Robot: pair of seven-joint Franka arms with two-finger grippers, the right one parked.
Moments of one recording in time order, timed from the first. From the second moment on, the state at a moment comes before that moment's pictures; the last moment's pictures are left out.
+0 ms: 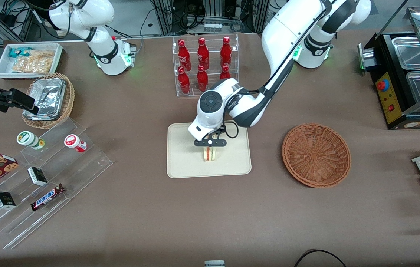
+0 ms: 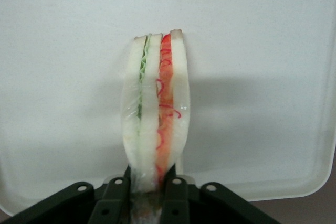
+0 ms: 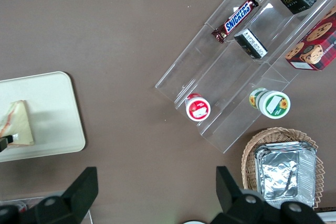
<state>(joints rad) -0.64 0.73 -0.25 -1.51 0.06 2.21 -0.85</state>
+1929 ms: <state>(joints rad) 0.06 0.09 -0.22 -1.49 0.06 1.44 -0.49</state>
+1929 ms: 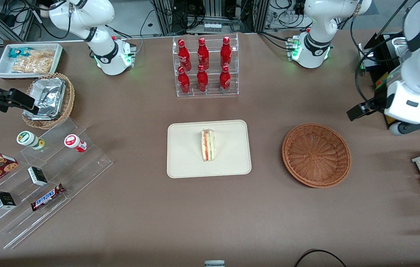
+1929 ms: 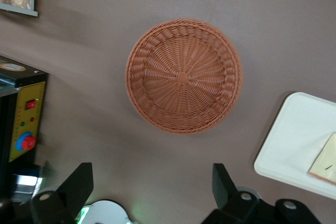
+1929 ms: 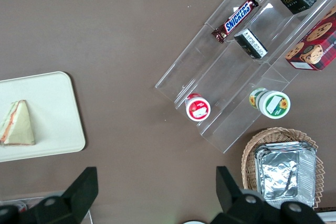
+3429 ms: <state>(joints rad) 0.09 0.00 -0.19 -1.48 0.04 1.35 -0.14</state>
